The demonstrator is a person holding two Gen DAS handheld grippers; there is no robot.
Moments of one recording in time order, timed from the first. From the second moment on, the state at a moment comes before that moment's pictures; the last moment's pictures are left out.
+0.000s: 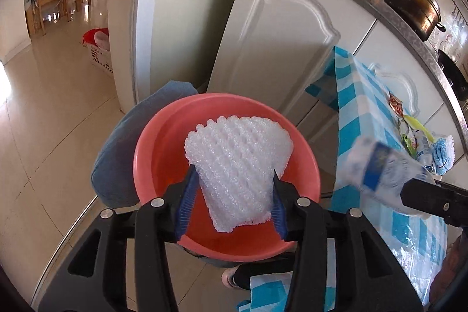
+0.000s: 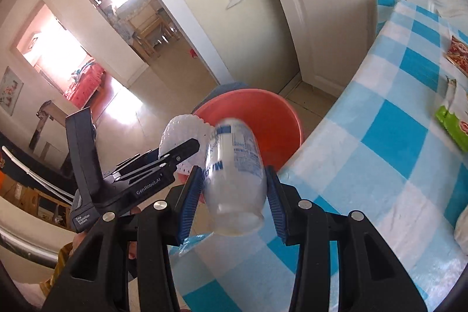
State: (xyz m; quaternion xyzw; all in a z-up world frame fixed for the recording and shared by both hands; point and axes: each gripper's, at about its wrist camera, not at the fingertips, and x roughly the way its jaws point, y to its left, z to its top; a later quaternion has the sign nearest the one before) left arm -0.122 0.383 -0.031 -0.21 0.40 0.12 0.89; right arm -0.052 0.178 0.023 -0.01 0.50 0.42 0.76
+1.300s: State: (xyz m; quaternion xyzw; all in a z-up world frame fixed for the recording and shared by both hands) left arm -0.200 0.384 0.014 -0.24 0.29 0.12 0.92; right arm -0.059 0.001 0.124 0.11 0.31 0.30 0.90
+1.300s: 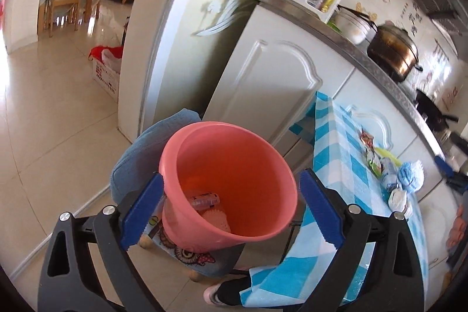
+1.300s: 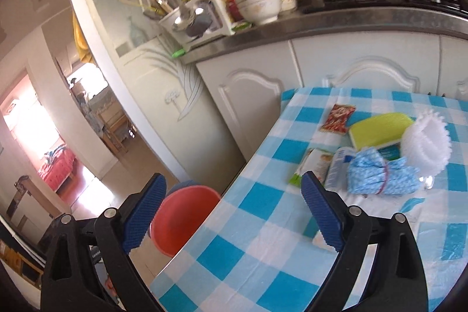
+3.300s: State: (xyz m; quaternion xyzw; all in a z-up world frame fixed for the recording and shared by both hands) left arm -0.046 0.035 0.021 0.01 0.40 -0.15 0.90; right arm -0.070 -0.253 0.036 0.29 0.30 0.21 0.89
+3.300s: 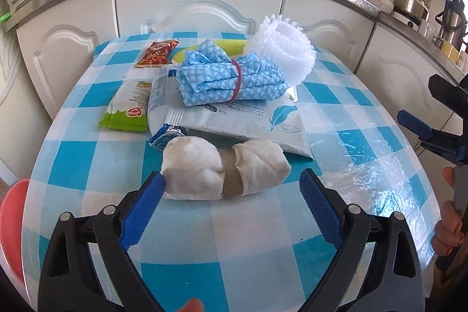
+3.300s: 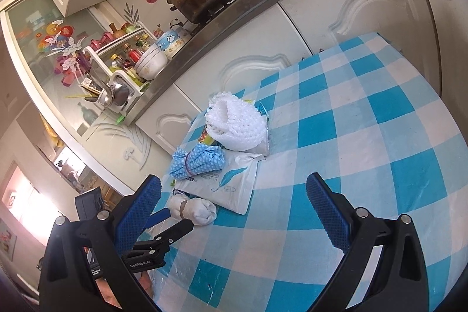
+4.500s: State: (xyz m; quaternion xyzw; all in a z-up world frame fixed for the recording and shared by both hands) left arm -0.042 0.037 0.018 0.01 0.41 -0.14 0.90; right arm -0.047 -0.216 0.010 0.26 0.36 0.25 0.86
